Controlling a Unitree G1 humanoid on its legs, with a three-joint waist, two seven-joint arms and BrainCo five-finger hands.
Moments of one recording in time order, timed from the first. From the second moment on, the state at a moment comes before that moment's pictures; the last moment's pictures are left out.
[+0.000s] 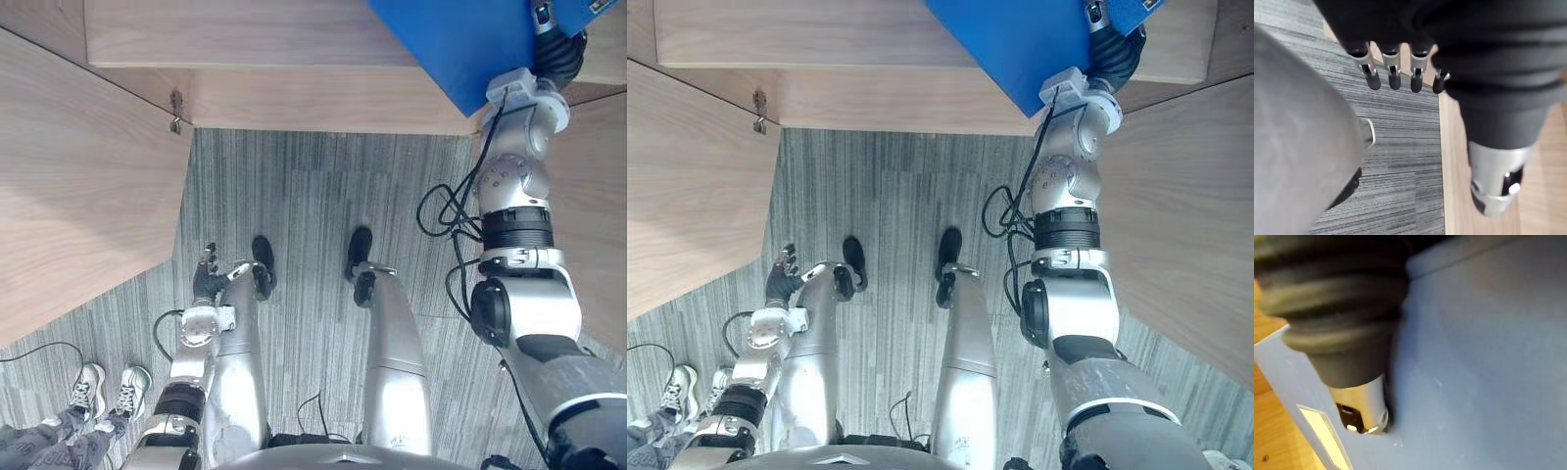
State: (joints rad) left arm -0.18 0.07 0.03 0.54 -0.08 -0.16 0.18; right arm -1.09 -0.43 -0.16 0.57 0.78 -0.23 -0.39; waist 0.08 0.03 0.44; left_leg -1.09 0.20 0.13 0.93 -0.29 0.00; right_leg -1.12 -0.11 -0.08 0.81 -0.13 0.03
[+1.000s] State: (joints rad) left arm -0.23 0.05 -0.01 0.56 -0.12 -0.17 0.26; right arm -1.40 -0.45 -0.09 0.84 0.99 -0.19 -0.50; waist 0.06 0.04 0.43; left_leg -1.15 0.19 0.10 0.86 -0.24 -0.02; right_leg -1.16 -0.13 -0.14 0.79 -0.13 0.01
